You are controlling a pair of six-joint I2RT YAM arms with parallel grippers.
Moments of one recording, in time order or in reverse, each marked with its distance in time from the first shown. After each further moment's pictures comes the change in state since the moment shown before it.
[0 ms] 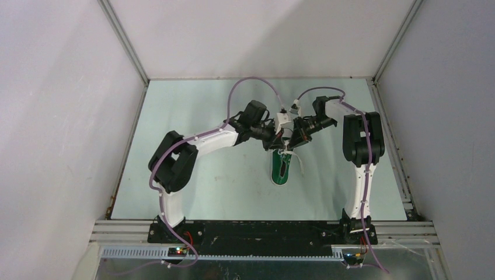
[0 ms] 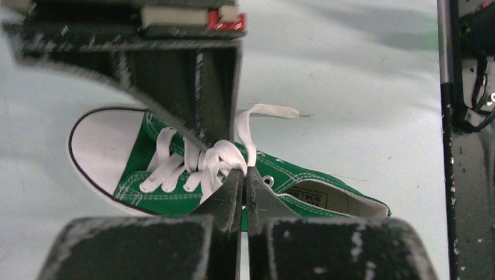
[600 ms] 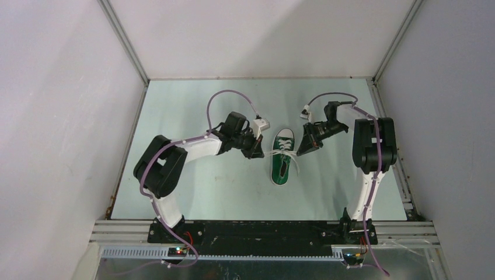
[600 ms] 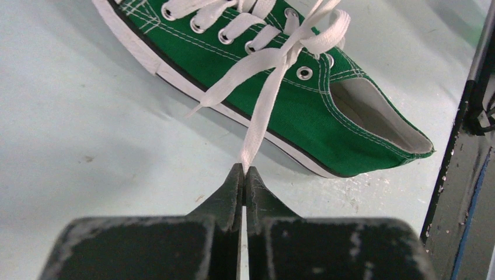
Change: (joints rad) left arm 0.117 -0.124 -0.322 0.093 -0.101 -0.232; right arm -0.077 -0.141 -0.177 0.009 0.091 0.003
